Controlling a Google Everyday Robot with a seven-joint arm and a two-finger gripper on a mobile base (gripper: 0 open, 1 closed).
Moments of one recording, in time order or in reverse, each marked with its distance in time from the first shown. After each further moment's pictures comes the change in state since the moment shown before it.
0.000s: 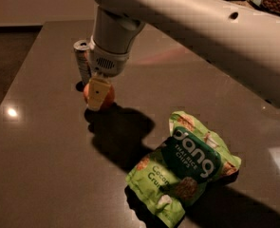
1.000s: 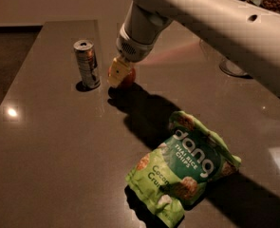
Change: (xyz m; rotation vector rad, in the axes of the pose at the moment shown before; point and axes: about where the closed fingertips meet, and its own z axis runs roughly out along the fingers) arm 0.047 -0.090 -0.013 0.168 -0.066 0.321
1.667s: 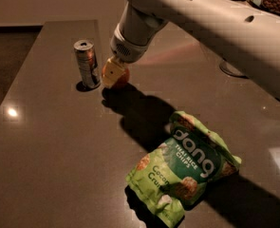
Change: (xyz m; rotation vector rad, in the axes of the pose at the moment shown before) arm -0.015 0.011 0.004 -0.013 -0.038 -0.027
